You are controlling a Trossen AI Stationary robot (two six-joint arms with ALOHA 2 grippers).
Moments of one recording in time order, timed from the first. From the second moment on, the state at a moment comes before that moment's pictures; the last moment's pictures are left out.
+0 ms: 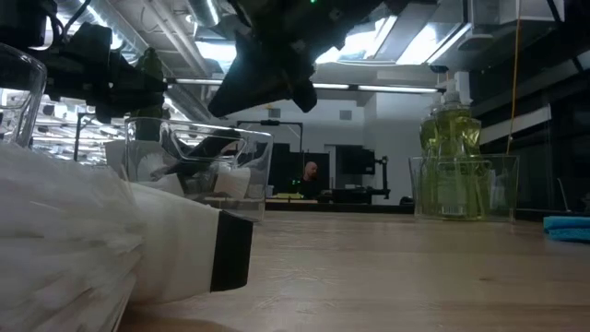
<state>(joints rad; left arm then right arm) 0.14 0.05 0.01 0.08 -0.40 -0.22 0.23 1.98 1.48 -0.18 0.30 0.33</state>
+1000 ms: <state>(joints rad) 0.14 0.05 0.01 0.08 -0.40 -0.22 0.11 2.00 1.30 -0.03 0.62 0.42</state>
